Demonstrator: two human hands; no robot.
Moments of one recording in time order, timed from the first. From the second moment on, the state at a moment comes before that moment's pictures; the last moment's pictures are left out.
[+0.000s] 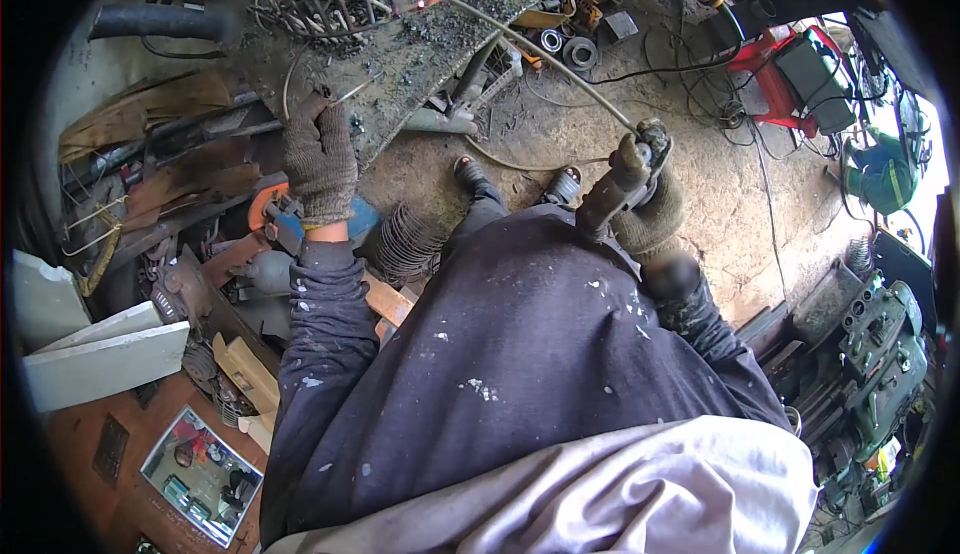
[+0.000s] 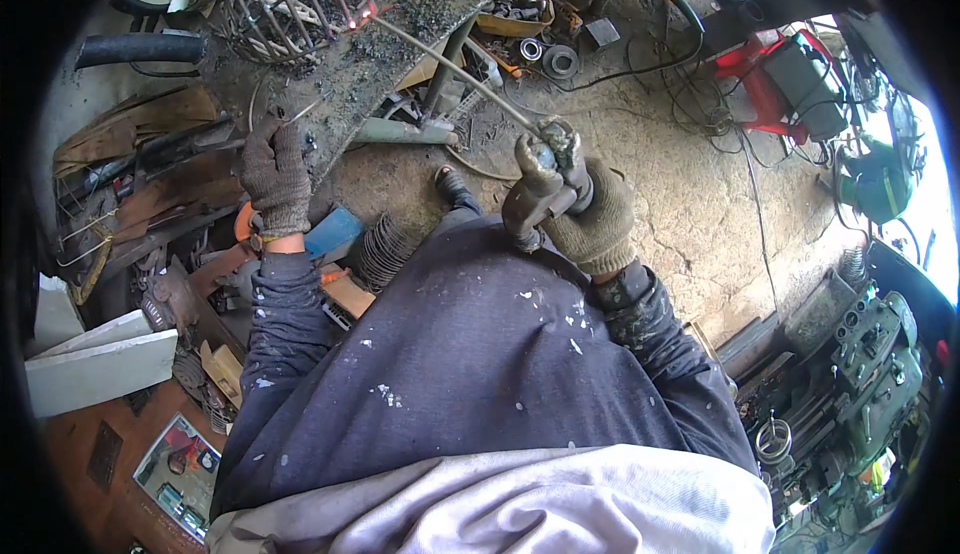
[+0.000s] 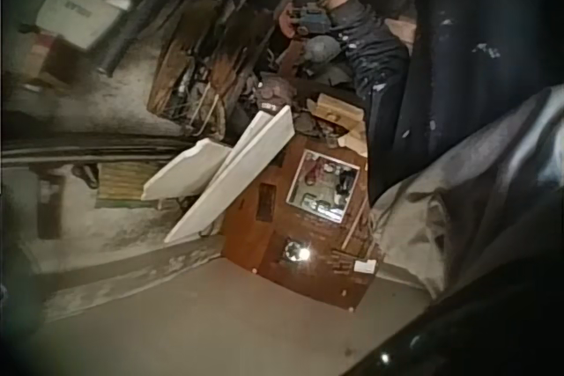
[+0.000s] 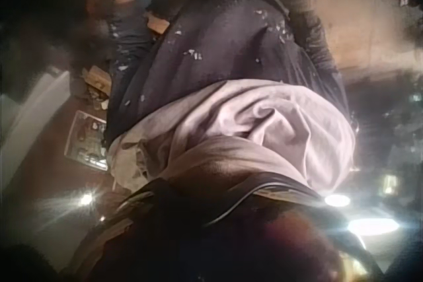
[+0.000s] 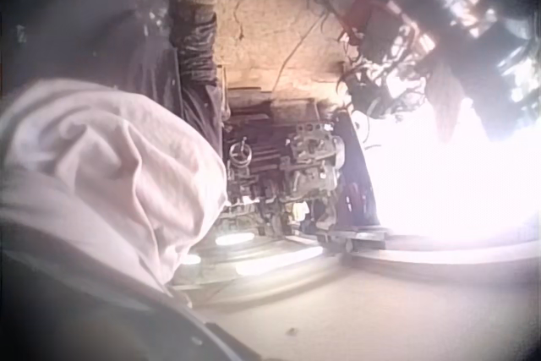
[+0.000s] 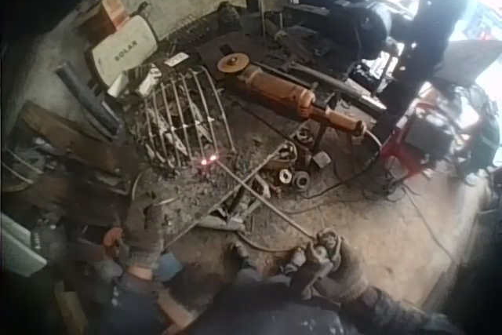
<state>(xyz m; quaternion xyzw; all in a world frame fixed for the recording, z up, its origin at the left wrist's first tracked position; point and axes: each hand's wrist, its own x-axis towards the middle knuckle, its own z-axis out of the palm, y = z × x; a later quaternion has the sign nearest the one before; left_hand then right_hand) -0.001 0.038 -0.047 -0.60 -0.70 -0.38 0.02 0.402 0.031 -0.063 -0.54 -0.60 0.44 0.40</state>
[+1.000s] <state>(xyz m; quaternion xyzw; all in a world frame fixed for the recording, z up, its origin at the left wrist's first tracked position) 0.005 0.038 -0.056 -0.49 -0.73 -0.46 -0.14 0.406 0.036 -0.071 -0.49 -0.68 0.44 0.32</state>
